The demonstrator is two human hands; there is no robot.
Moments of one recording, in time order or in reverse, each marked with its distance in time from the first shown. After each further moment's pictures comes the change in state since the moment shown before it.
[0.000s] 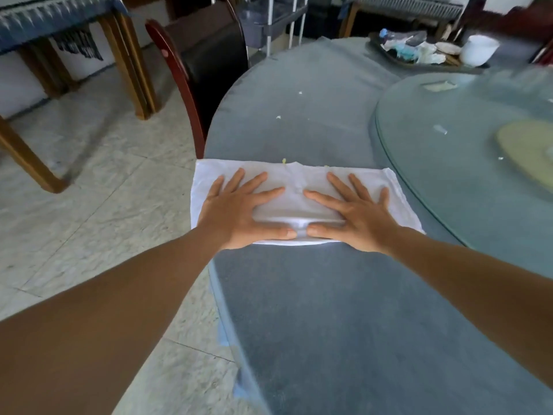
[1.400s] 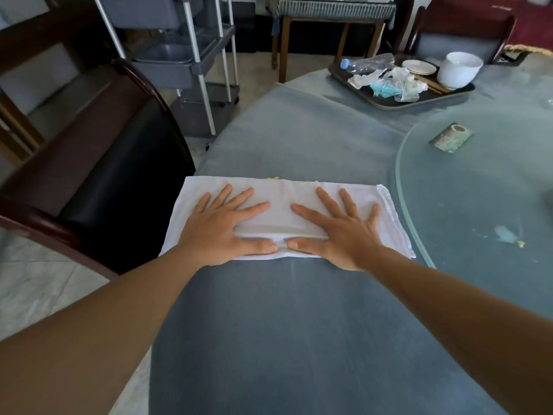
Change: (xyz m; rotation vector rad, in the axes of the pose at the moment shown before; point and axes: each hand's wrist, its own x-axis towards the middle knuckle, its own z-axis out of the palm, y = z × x) left_hand 0.427 -0.113 -0.084 0.017 -0.092 0.276; right_hand 0.345 0.073 -0.096 0.111 0.061 0.329
